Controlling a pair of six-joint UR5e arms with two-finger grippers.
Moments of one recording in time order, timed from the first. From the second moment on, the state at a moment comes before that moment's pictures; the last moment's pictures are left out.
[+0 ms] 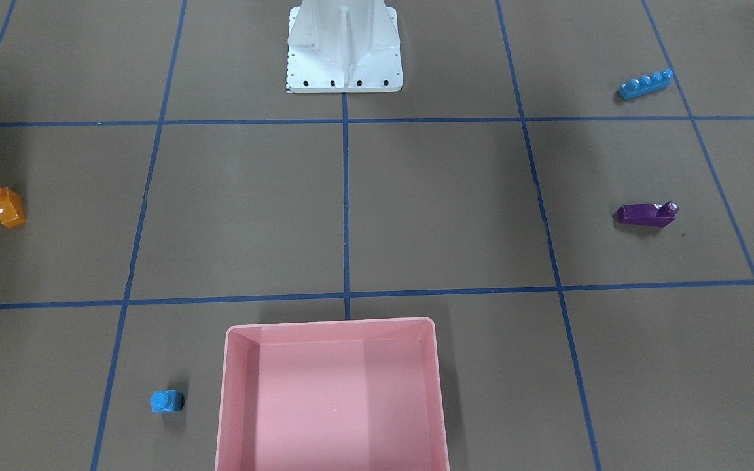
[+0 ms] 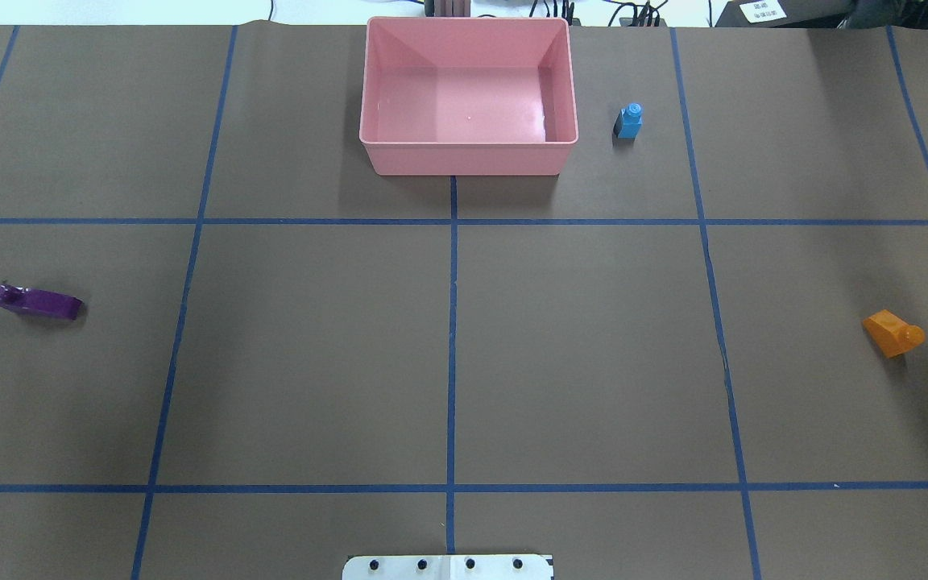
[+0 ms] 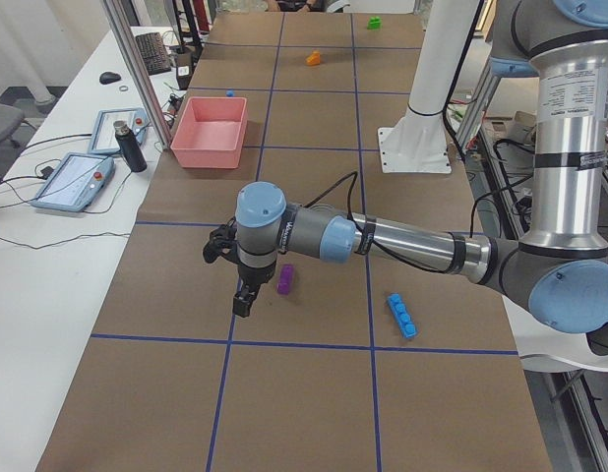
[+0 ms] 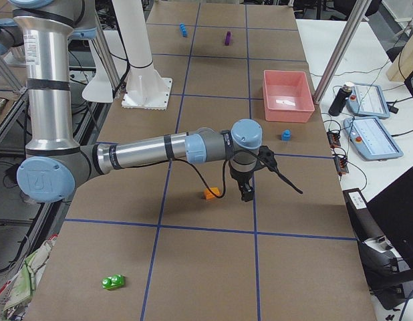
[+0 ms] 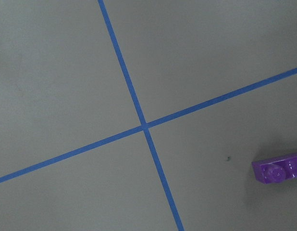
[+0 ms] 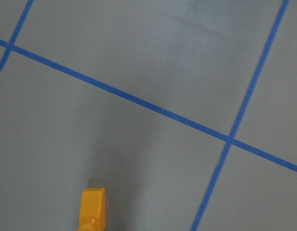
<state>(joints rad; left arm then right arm) -1.54 -1.52 -1.81 -1.62 -2.28 0.14 1.42 -1.57 1.81 -1.59 2.36 -0.16</state>
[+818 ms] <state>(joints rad) -1.54 -1.52 -1.81 -1.62 -2.35 0.04 1.07 -1.69 1.82 -1.40 2.26 0.11</state>
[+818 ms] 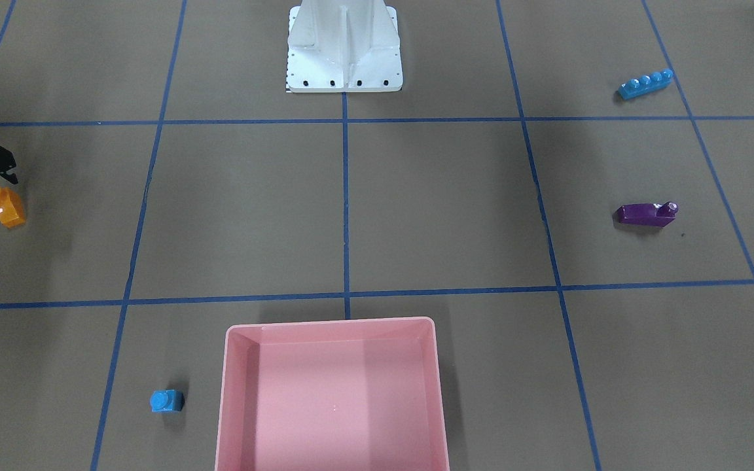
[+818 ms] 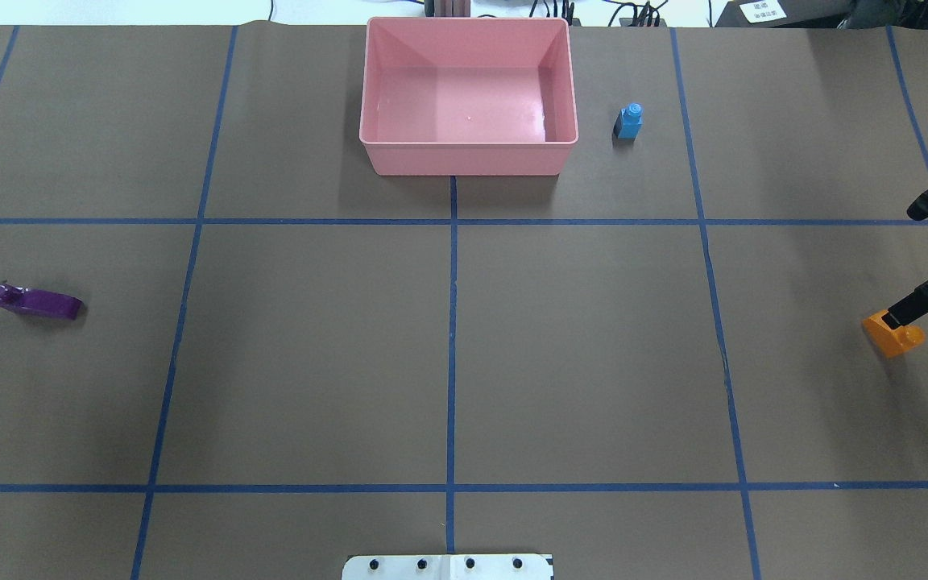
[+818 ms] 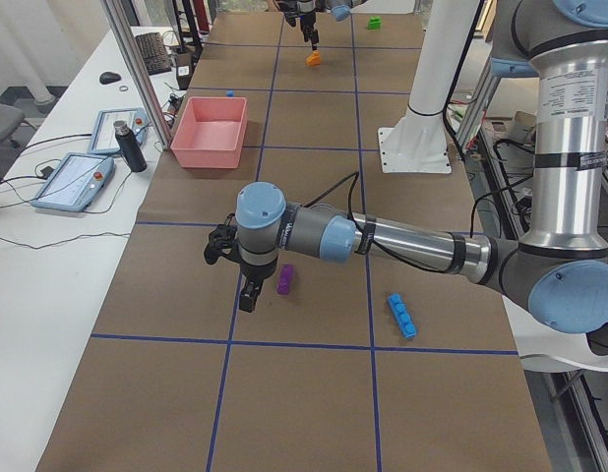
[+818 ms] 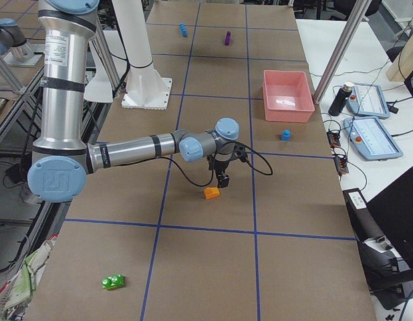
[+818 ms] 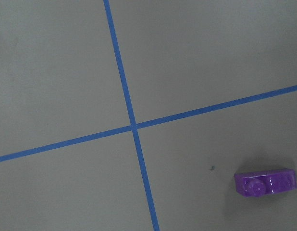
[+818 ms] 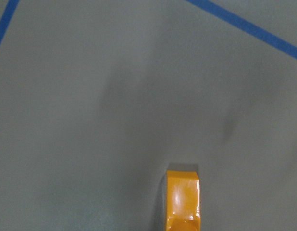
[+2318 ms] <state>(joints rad) -1.54 -1.52 -1.82 -1.62 -2.36 0.04 1.00 -1.64 1.67 -1.40 2.26 0.12</state>
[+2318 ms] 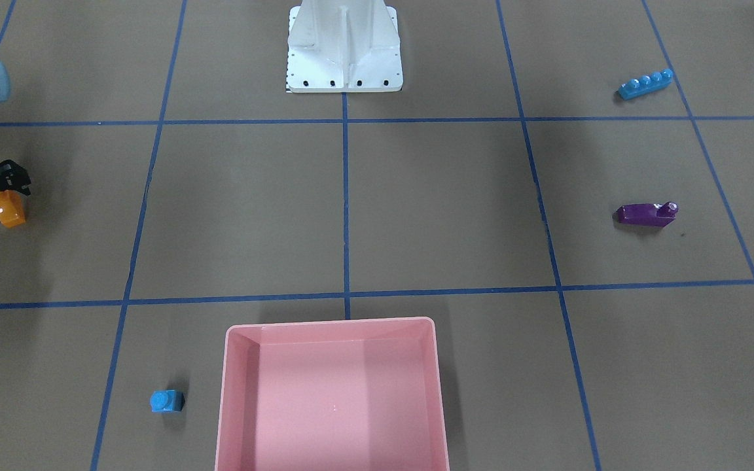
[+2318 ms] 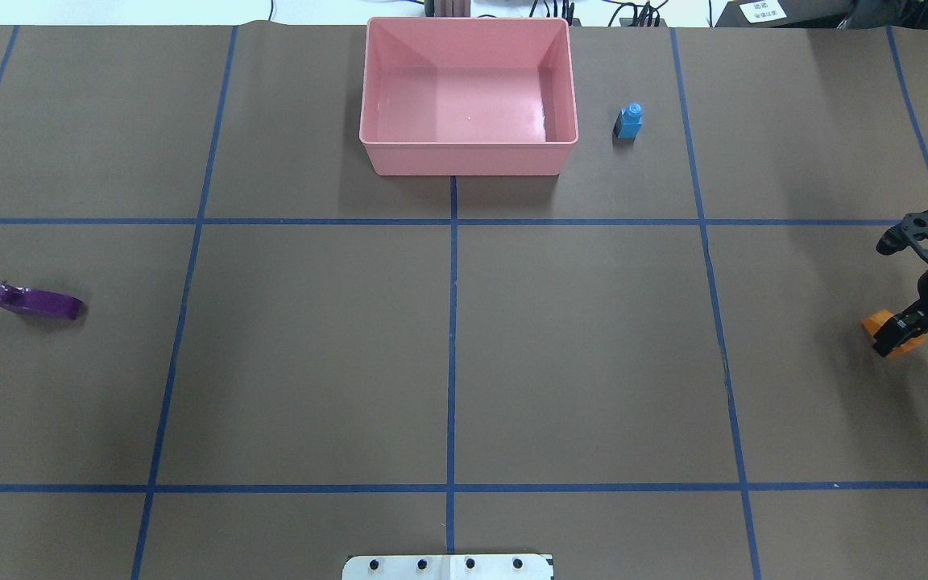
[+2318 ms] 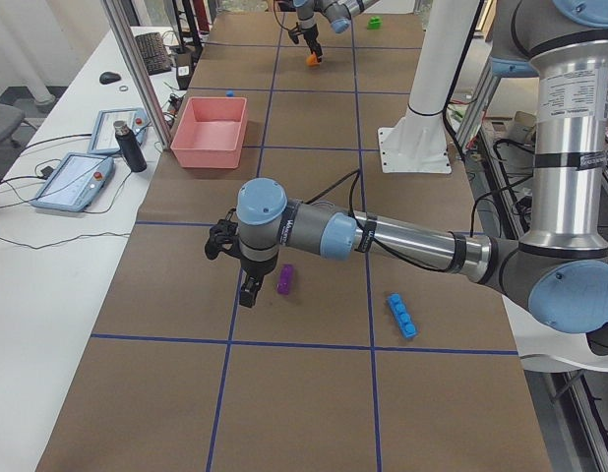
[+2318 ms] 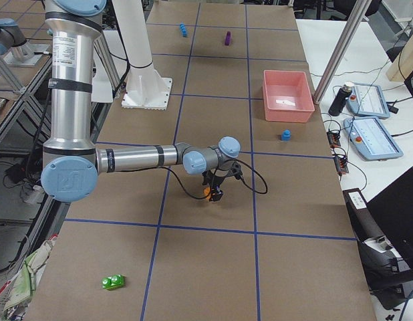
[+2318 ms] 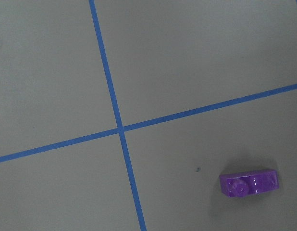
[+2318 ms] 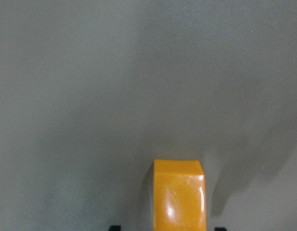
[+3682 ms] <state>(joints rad) -1.37 -1.52 -1.90 -1.62 -2.36 0.34 1.29 -1.54 1.96 -1.72 2.45 0.20</state>
